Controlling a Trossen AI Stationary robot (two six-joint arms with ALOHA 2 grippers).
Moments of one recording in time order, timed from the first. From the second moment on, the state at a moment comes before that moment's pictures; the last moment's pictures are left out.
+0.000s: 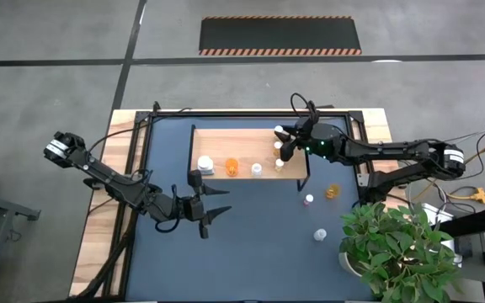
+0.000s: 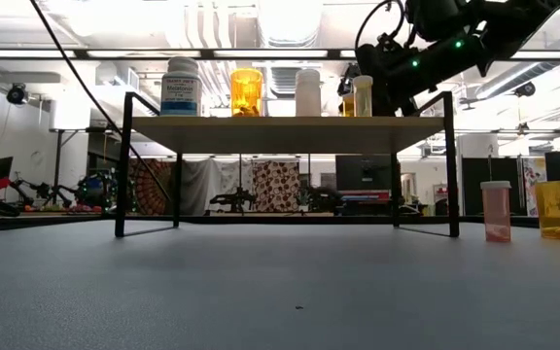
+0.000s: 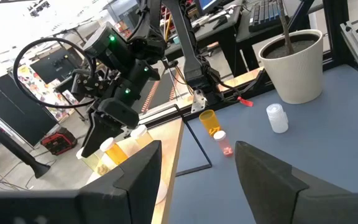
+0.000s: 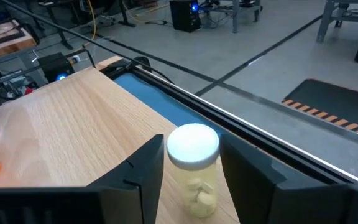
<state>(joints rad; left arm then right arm) -0.50 1.24 0.79 0.33 -0.71 0.35 -0.33 1.24 0.63 0.34 0.26 0.24</state>
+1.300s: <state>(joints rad) -0.50 1.24 0.79 0.33 -0.71 0.35 -0.33 1.13 0.63 0.17 0.40 0.31</state>
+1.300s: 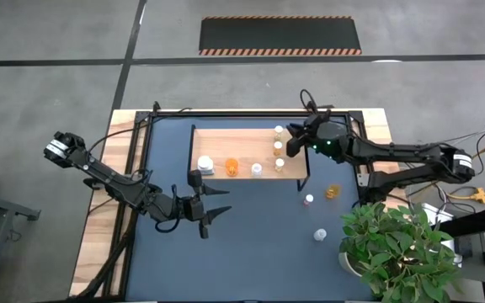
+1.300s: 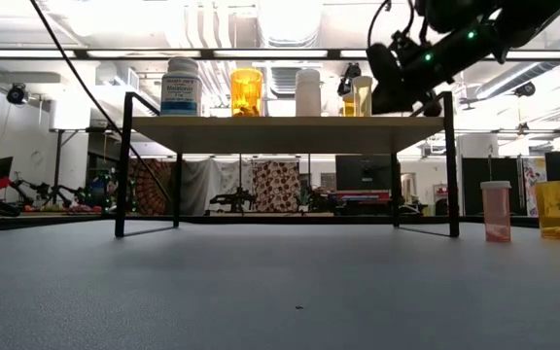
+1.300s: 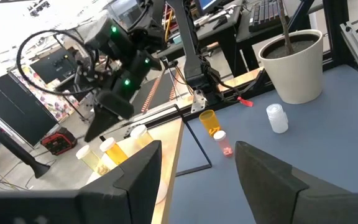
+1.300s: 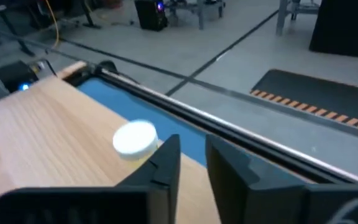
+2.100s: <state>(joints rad) -0.50 1.24 0.79 0.33 -0.71 0.35 -0.33 1.19 0.63 0.22 0.38 0.30</state>
